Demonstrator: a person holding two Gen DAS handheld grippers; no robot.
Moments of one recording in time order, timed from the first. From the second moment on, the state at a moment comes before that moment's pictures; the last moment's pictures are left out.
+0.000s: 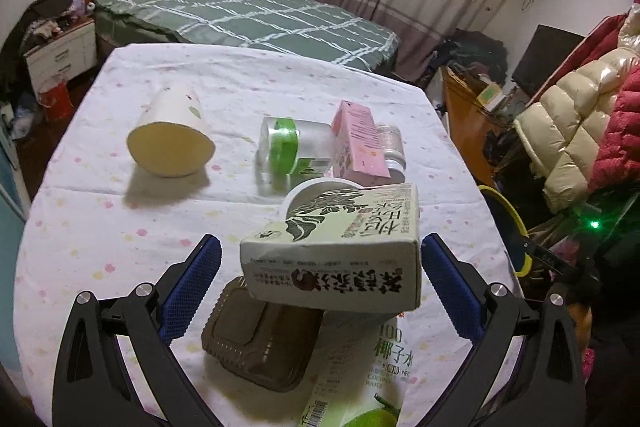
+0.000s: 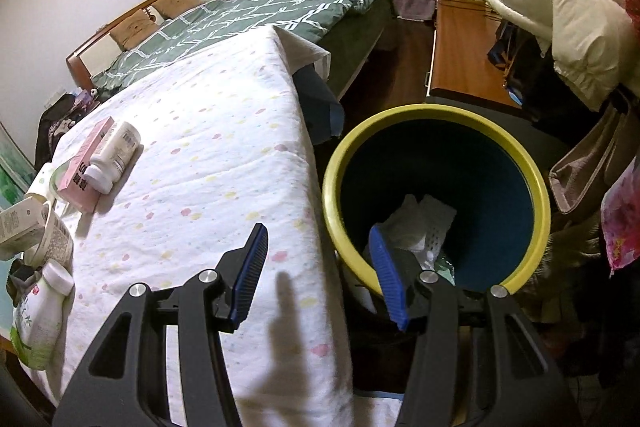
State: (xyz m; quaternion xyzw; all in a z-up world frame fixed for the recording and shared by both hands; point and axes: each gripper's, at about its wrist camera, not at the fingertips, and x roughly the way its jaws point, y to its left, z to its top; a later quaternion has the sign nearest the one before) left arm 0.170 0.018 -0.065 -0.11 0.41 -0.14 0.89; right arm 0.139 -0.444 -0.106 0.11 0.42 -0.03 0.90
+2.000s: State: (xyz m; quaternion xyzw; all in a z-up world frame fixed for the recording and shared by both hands) left arm 0.163 -0.208 0.029 0.00 0.30 -0.27 0.91; right arm 0.057 -0.538 -0.079 0.16 0.35 -0.09 0.92
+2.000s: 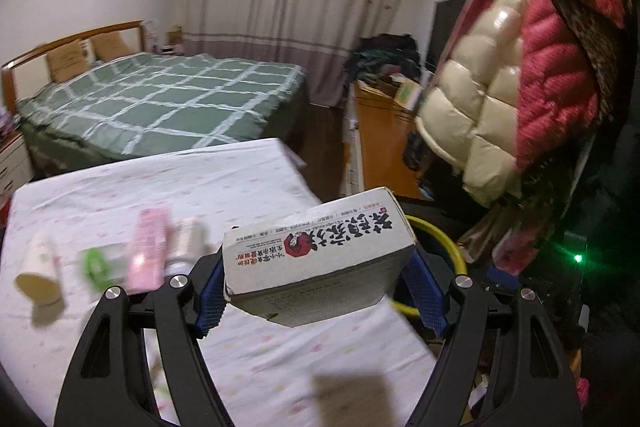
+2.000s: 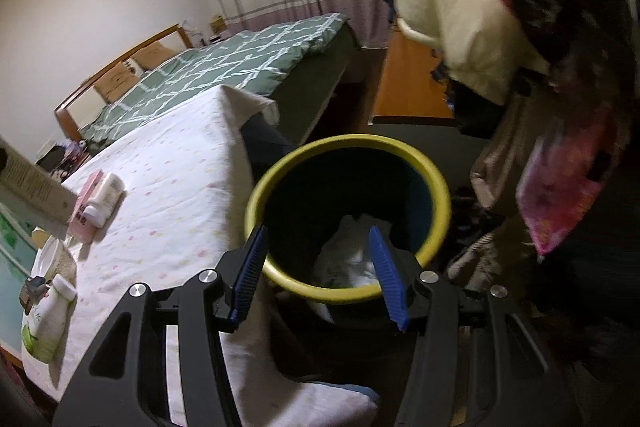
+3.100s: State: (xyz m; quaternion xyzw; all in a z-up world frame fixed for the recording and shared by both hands) left arm 0.214 -0.404 -0.057 0.06 0.39 -0.31 0.86; right arm 0.030 -0.581 -0.105 0.17 0.37 -0.13 0.90
